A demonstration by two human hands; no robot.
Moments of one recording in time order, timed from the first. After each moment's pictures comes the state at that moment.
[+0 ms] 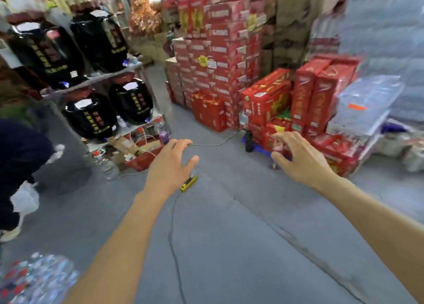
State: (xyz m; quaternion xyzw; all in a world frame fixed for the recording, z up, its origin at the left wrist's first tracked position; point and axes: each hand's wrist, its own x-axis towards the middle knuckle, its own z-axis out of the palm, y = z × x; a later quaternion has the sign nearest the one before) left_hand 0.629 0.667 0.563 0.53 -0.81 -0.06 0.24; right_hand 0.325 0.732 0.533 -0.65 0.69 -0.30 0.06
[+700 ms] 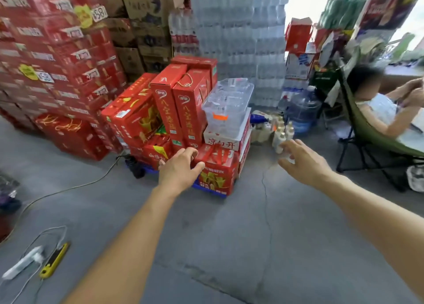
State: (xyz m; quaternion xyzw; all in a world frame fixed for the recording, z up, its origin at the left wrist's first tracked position) left_hand 0.040 0.505 0.484 0.39 -0.90 -0.19 0.09; right_hand -0.186 0.715 0.494 -0.40 0.89 -0.18 0.08
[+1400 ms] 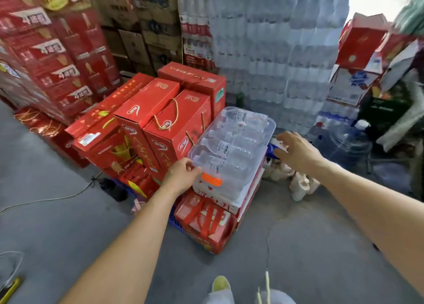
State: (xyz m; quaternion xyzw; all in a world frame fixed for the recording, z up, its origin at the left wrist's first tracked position) left_hand -0.341 0.196 0.408 0.54 -0.75 -0.37 0.07; right_hand -0.606 0.344 0.464 -0.45 0.87 -0.14 0.15
